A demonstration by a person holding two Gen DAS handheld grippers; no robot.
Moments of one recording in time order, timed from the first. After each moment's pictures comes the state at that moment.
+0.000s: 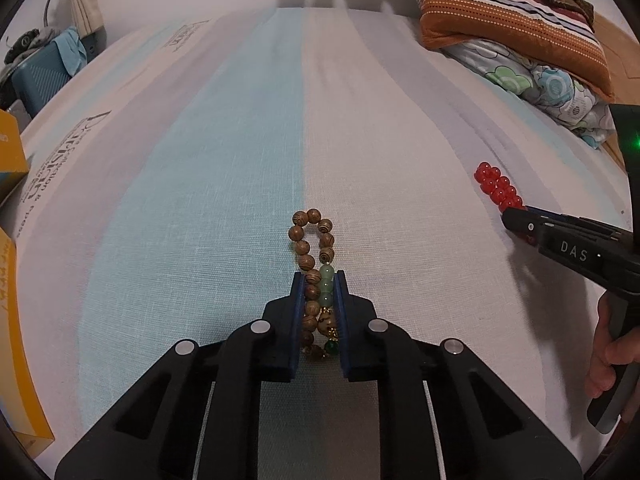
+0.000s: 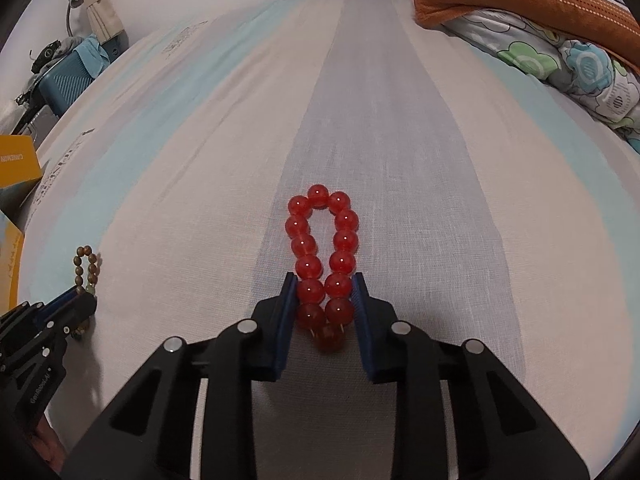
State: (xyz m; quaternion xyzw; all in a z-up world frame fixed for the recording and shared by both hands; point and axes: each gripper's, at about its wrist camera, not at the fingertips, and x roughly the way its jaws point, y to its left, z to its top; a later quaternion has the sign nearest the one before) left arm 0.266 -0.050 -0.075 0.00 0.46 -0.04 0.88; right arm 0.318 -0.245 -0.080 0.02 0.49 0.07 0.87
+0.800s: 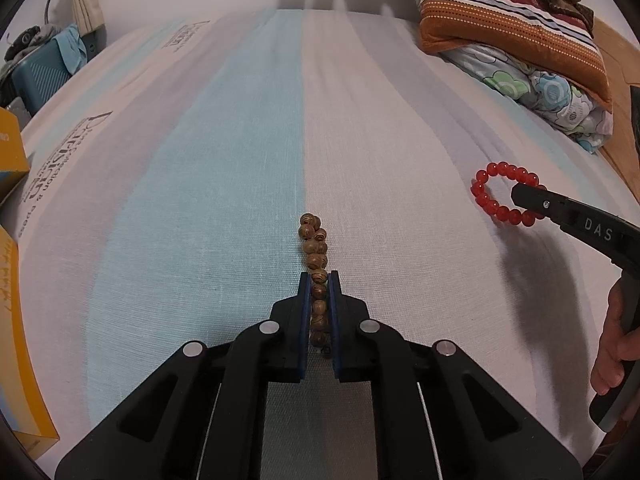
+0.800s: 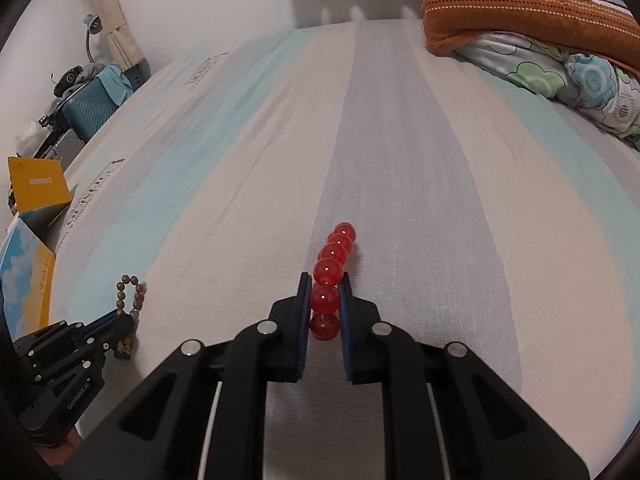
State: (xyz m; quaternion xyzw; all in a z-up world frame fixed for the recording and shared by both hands) left arm 0.264 -0.050 -0.065 -0.01 0.46 -0.05 0.88; right arm 0.313 -0.245 -0.049 0.05 0.44 0.10 0.89
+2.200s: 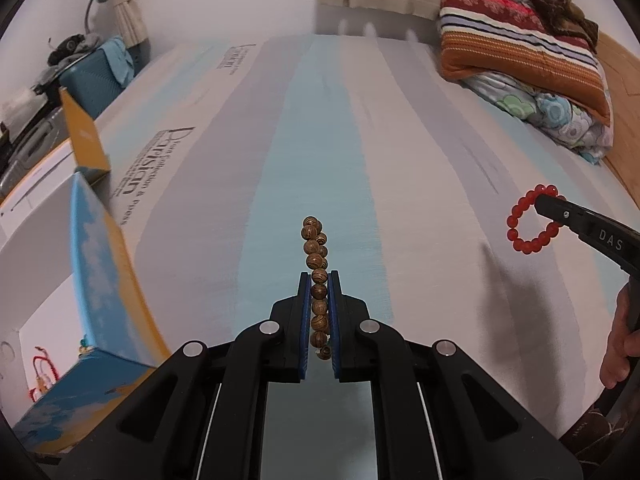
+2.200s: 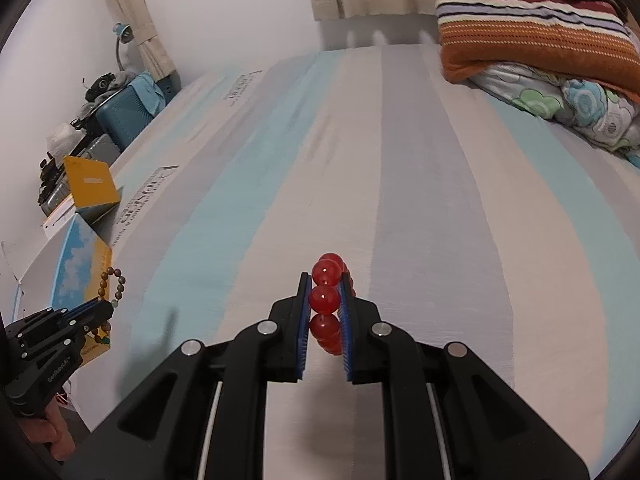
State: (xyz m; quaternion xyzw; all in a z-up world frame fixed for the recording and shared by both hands) left arm 0.179 0.020 0.032 0.00 0.45 0.00 0.89; right arm 0.236 -0.209 0.031 0.05 0.42 0.13 0.89
